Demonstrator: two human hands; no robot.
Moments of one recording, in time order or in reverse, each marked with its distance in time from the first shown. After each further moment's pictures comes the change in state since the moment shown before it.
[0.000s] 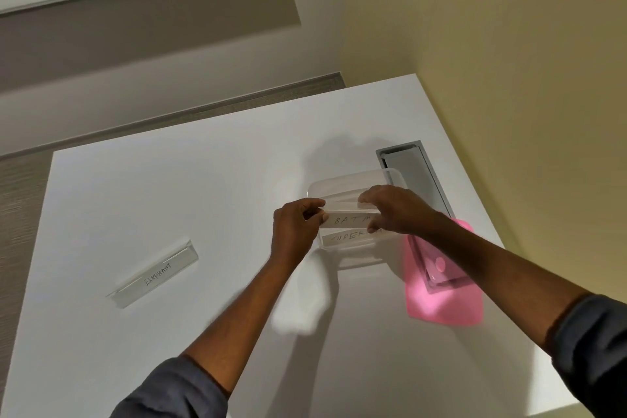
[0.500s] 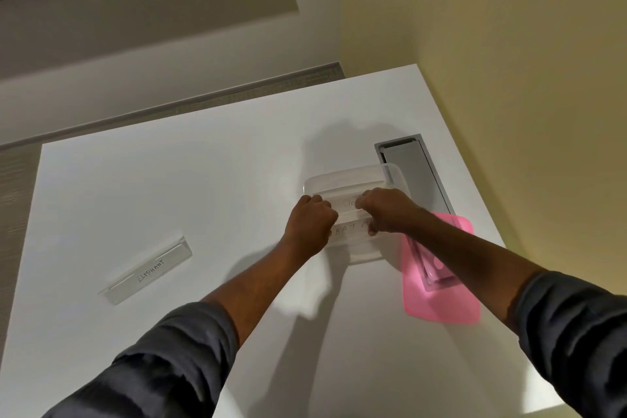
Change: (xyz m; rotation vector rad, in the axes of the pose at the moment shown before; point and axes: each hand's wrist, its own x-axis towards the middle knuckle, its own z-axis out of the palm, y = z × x) left_hand 0.034 -0.011 0.038 1.114 -0.354 0.521; right_hand 0.022 0.003 0.022 -0.233 -0.157 -0.025
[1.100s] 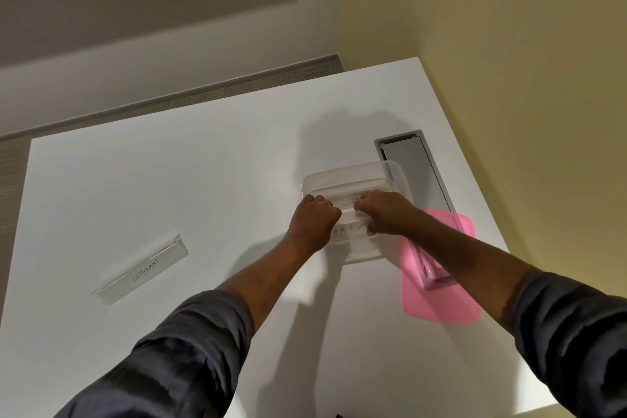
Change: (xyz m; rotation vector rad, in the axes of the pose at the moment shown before) left_hand 0.020 0.001 0.020 0.086 -0.031 0.033; right_hand 0.005 0.003 0.016 0.022 0.012 -0.002
